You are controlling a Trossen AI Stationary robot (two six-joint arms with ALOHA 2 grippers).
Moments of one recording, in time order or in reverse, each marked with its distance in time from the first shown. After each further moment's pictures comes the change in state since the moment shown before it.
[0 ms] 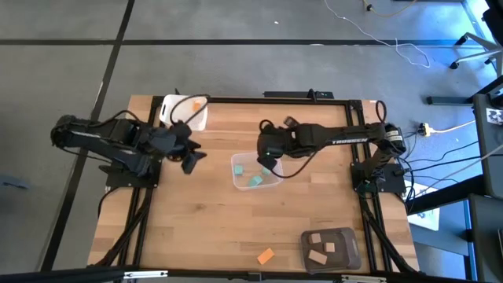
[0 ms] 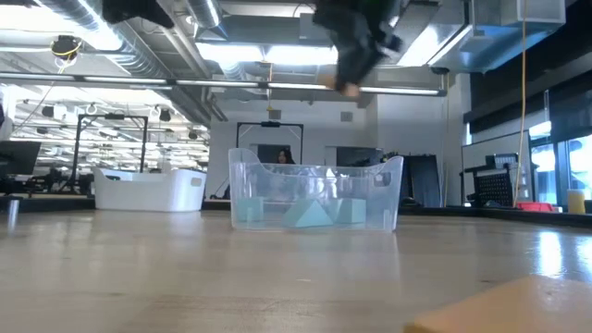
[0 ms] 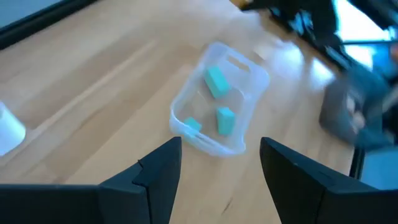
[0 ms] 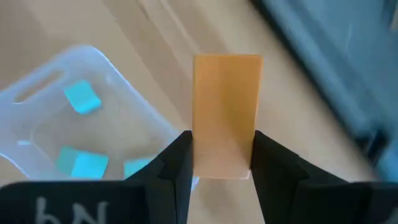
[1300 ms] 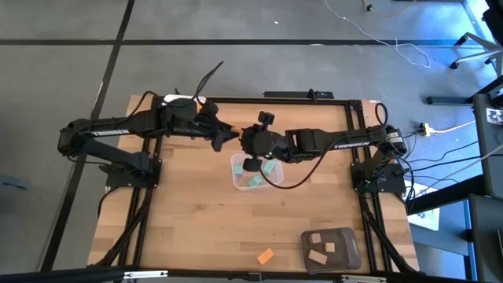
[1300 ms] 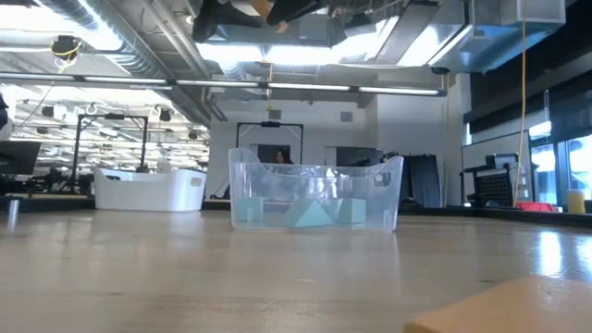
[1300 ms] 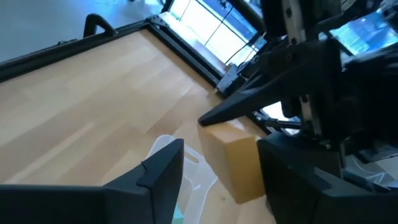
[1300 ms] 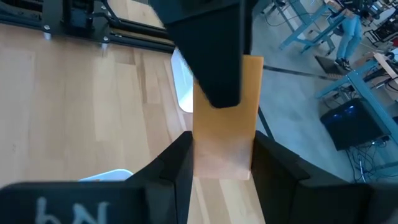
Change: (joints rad) left arm 0.346 0.205 0.000 0.551 0.330 0.131; right arm 0.064 0.003 0.041 0.554 0.073 -0.671
